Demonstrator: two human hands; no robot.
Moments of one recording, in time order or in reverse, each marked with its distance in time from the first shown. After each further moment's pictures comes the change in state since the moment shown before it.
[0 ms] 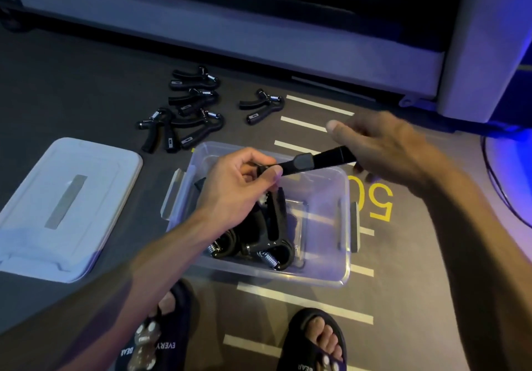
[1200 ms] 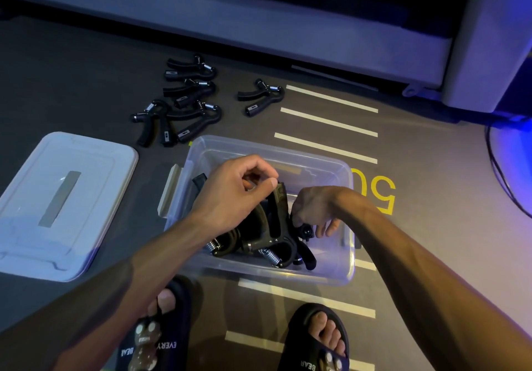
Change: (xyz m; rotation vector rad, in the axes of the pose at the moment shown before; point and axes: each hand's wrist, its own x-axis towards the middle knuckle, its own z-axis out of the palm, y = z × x) left_hand 0.003 -0.017 -0.013 0.262 -0.159 0.118; right_hand 0.046 0.051 0.129 -0.319 -0.811 0.290
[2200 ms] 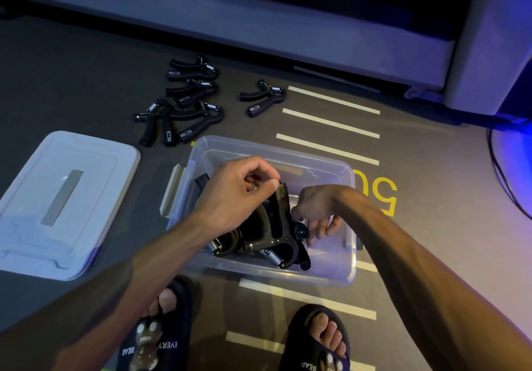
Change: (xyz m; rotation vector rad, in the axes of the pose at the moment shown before) left_hand 0.001 -0.003 -0.002 0.032 -0.007 -0.013; right_hand -0.004 -0.008 -0.006 0.064 -0.130 0.052
